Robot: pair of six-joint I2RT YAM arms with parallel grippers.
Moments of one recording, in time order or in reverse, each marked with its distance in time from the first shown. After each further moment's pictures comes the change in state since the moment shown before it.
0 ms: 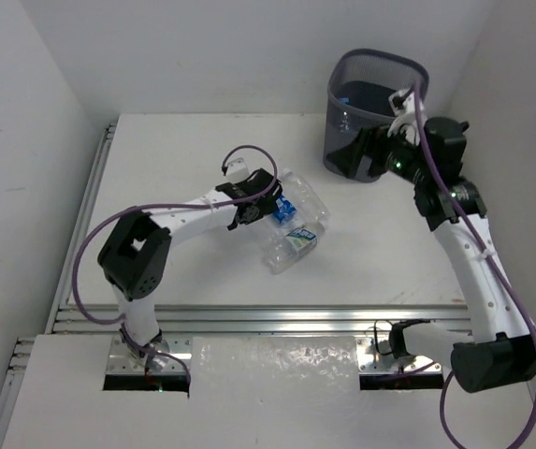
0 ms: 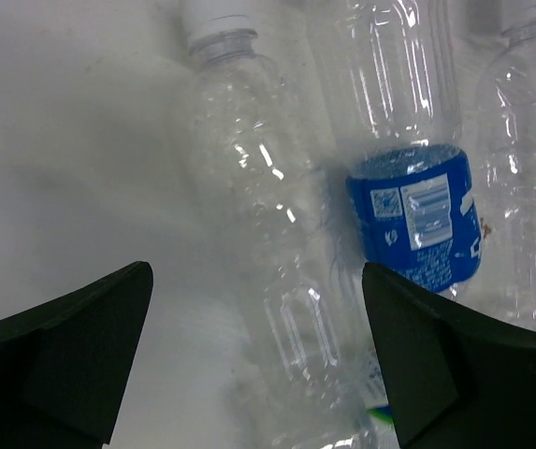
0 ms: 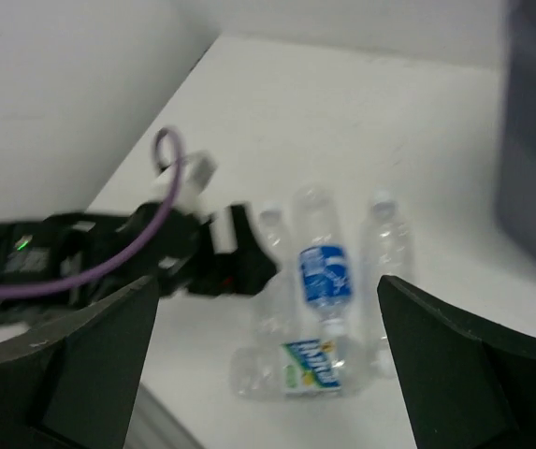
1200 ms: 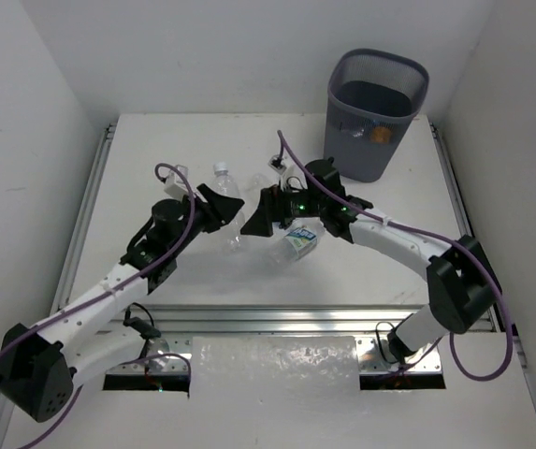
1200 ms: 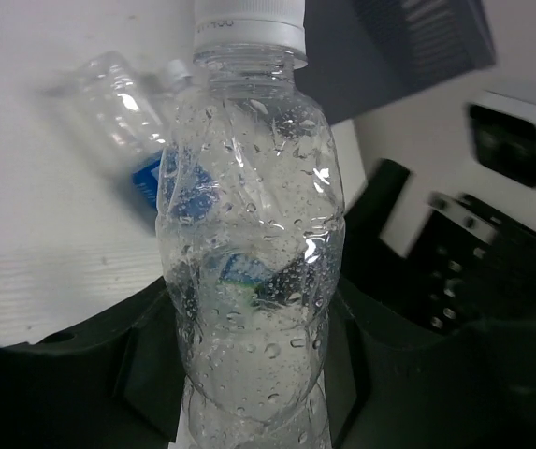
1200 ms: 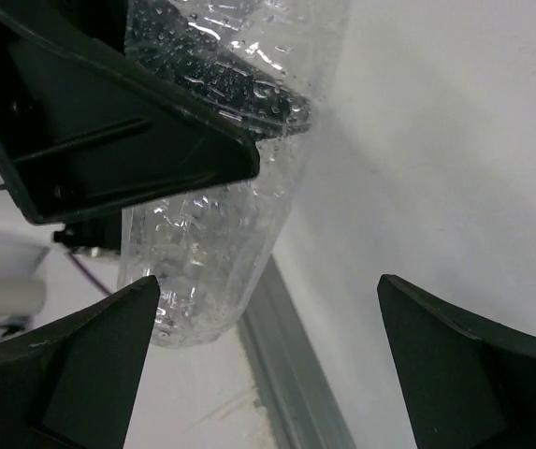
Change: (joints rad) left arm 0.194 -0.783 -0.677 0.681 0.488 0.153; right arm 0.475 0.322 -0.305 0.427 -0.201 0.185
